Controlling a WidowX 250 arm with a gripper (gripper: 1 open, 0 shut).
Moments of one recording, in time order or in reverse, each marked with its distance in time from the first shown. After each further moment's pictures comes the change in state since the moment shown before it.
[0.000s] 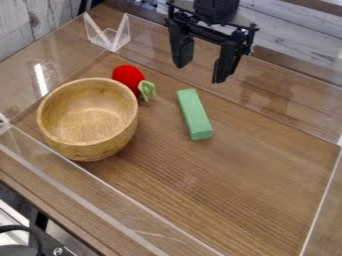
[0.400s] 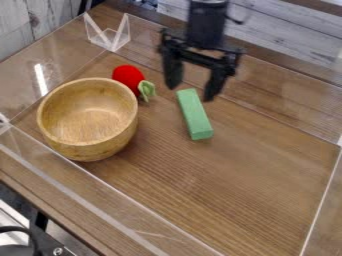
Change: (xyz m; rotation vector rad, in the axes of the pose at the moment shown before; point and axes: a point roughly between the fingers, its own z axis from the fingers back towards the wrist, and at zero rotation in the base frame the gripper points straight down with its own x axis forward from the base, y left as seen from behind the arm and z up) arm 0.005 0.033 -0.041 -0.032 0.072 0.136
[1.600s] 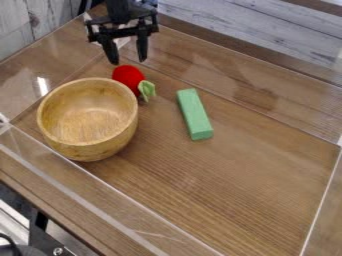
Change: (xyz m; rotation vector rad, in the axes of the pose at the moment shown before) arm 0.063 0.113 -0.020 -0.151 -0.065 0.575
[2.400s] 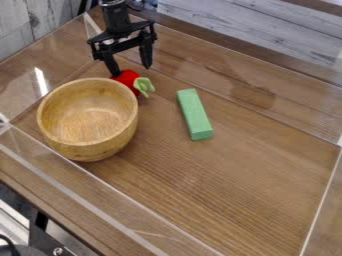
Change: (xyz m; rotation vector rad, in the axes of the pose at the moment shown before) arm 0.009 0.012 -0.020 -0.051 -0.018 0.324
